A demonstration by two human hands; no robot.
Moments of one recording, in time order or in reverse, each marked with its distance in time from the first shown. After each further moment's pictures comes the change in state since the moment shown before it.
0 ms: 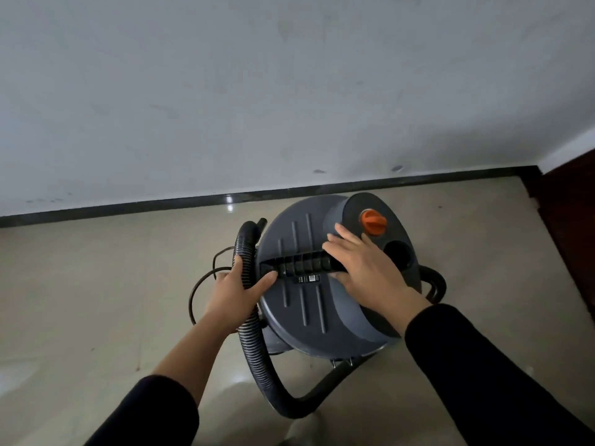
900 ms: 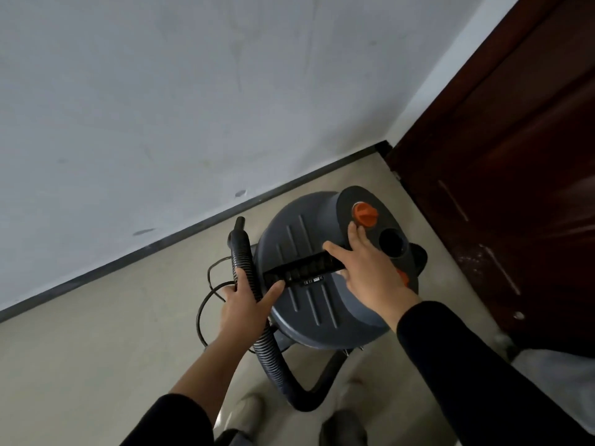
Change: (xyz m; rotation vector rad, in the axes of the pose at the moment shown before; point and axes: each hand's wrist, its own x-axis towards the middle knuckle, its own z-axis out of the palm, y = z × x) left_hand 0.092 0.364 0.333 0.236 -0.196 0.076; right_hand -0.129 0.437 -0.091 0.102 -0.102 0.516
